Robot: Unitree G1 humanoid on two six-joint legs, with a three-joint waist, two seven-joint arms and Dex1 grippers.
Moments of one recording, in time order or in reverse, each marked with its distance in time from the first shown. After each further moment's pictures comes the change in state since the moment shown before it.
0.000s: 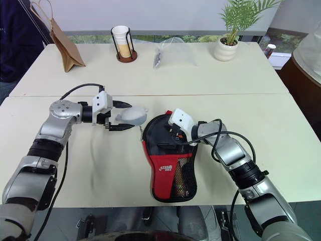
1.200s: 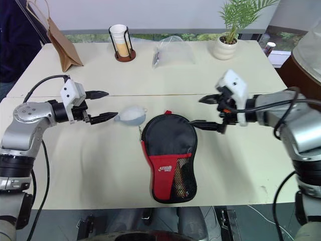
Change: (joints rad) left arm 0.210 0.189 0.172 -0.409 -0.169 0.296 0.177; right arm -0.082 -0.361 -0.300 -0.317 0.356 0.421 0.122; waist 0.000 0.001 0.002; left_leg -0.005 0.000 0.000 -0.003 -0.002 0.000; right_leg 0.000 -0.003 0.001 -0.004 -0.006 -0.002
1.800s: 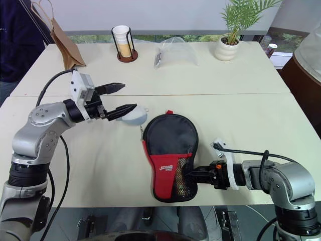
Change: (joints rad) left arm 0.033 -0.167 0.026 -0.335 -0.161 0.242 0.209; right arm 0.494 0.212 -0.307 -0.182 0.270 0.700 -0.161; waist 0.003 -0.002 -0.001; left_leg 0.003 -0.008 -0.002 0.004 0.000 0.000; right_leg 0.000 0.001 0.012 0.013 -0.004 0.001
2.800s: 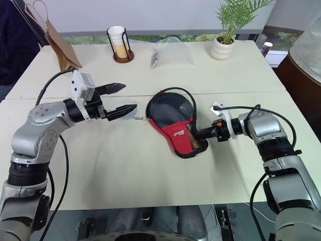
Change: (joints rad) left arm -0.012 -0.008 0.014 -0.022 -0.010 0.038 0.012; right arm -0.563 -0.058 0.434 0.860 -0.432 -0.547 0.490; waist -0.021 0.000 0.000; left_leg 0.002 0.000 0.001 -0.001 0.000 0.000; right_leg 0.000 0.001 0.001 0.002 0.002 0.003
